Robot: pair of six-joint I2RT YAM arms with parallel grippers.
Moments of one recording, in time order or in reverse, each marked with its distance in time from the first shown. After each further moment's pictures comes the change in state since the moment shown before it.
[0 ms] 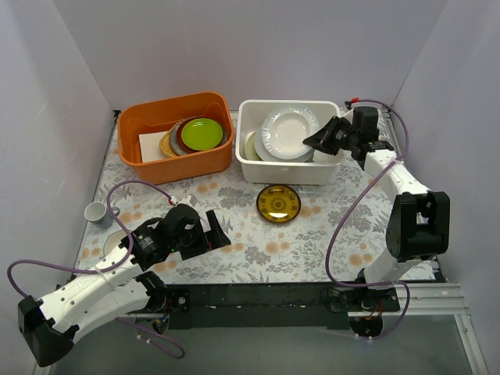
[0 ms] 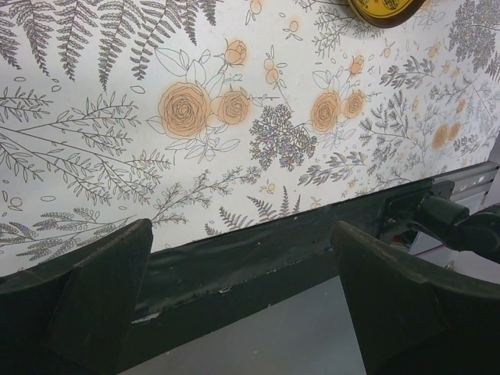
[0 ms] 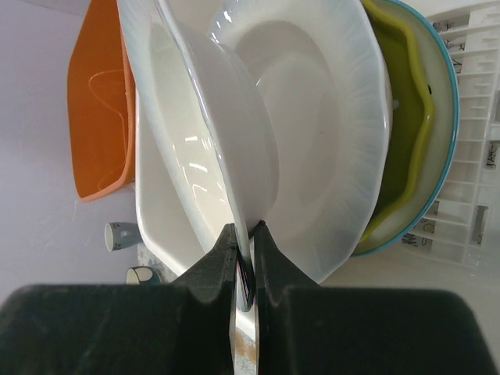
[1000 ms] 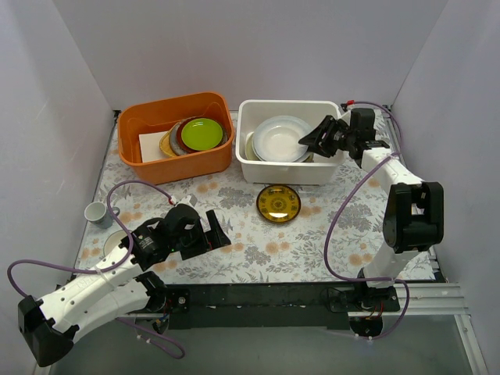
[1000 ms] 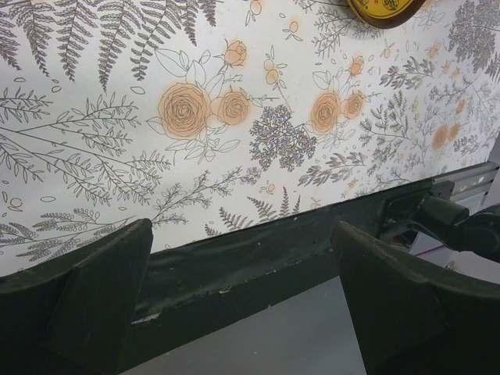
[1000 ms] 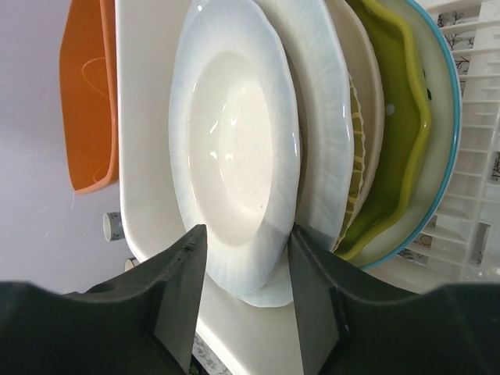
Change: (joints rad) left arm 0.000 0.000 -0.001 0.001 -0.001 0.000; right arm -0.011 0.100 0.011 0.046 -0.056 -0.011
